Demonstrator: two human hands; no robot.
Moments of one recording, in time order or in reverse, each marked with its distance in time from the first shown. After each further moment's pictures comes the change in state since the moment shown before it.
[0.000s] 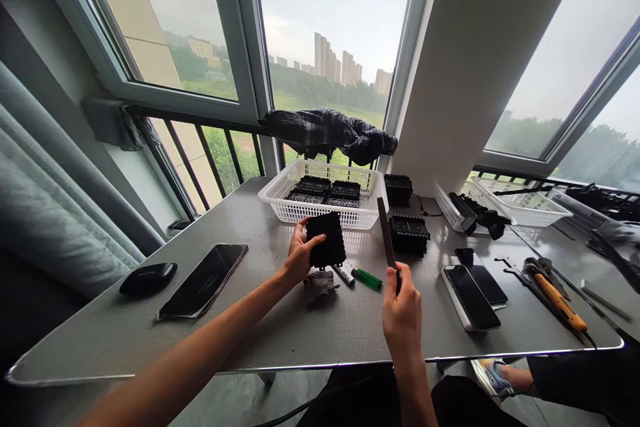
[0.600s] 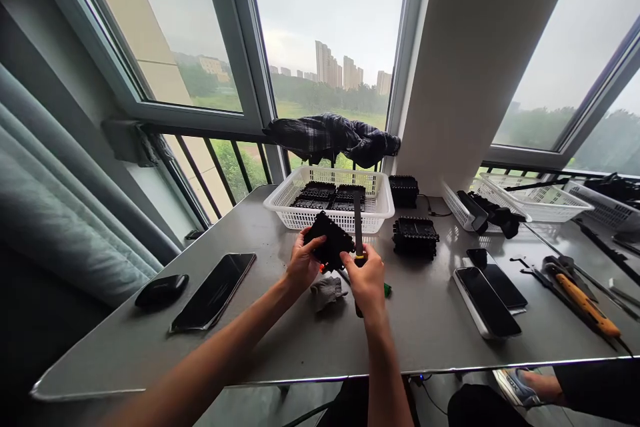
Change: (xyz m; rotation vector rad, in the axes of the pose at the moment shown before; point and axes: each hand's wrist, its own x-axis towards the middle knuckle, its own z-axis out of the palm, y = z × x) left_hand 0.001 0.008 0.001 -0.156 0.135 -0.078; right_hand 0.041 -0.038 0.084 0.400 -0.138 -0.070
